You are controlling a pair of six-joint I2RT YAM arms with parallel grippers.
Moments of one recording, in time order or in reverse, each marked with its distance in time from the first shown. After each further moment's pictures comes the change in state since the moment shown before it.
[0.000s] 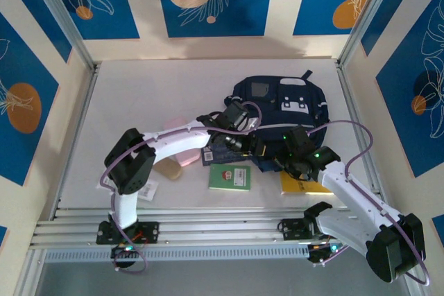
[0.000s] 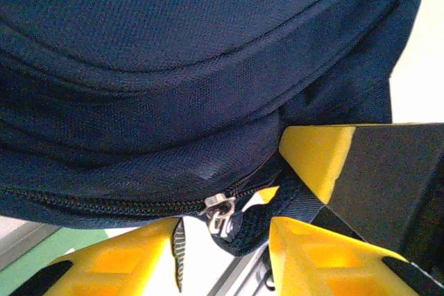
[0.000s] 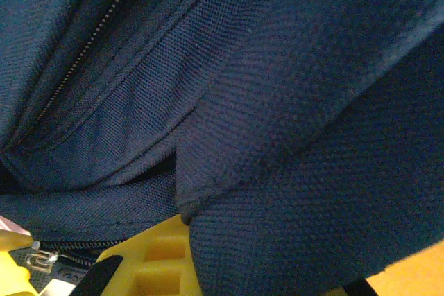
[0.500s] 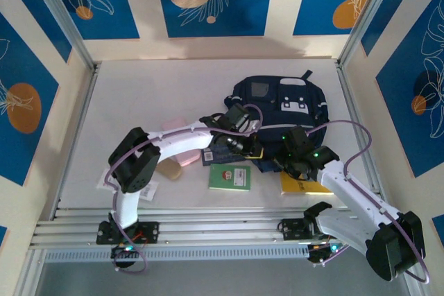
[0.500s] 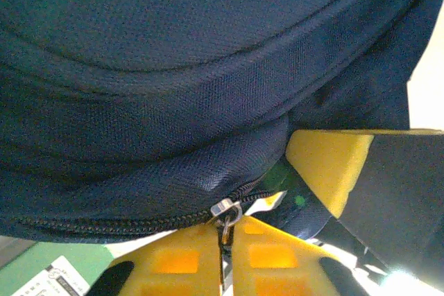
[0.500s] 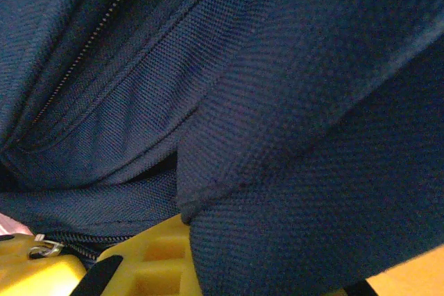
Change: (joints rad) left arm -0.005 0.037 0.011 0.012 0.022 -0.034; right arm 0.006 0.013 -0.002 0.003 -0.003 0.000
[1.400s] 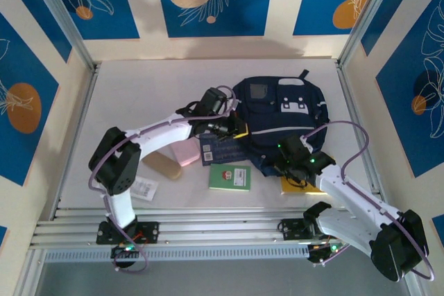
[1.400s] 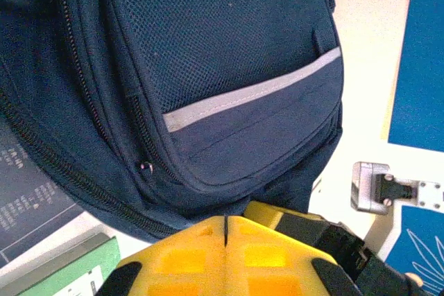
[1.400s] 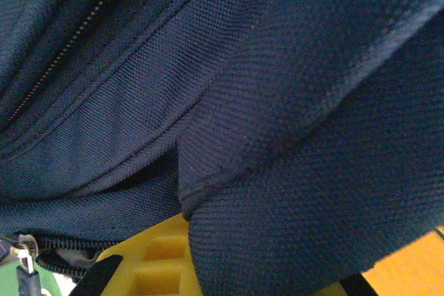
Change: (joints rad) left arm 0.163 -0.133 -0.108 0.137 -0.003 -0.215; right arm 0.071 -0.025 -0.064 -0.003 0.145 -0.033
